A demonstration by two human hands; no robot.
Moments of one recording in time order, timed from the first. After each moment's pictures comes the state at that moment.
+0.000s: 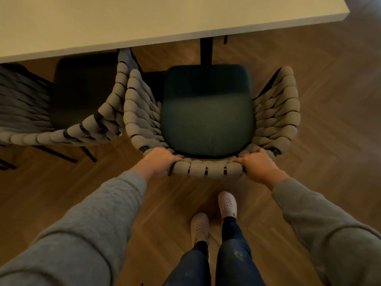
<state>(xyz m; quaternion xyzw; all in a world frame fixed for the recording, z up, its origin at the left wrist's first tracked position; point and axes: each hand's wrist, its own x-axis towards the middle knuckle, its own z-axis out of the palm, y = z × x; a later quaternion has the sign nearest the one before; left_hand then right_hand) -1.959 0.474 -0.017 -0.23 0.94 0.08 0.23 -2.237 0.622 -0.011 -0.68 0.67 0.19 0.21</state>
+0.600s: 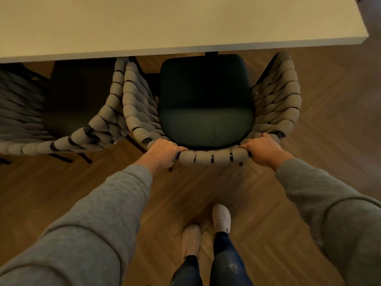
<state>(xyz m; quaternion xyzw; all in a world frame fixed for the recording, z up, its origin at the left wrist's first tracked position) -2.023 0.398 -0.024 -0.29 0.93 0.07 0.20 -2.319 0.505 -0.013 -0.72 0.63 0.23 0.18</state>
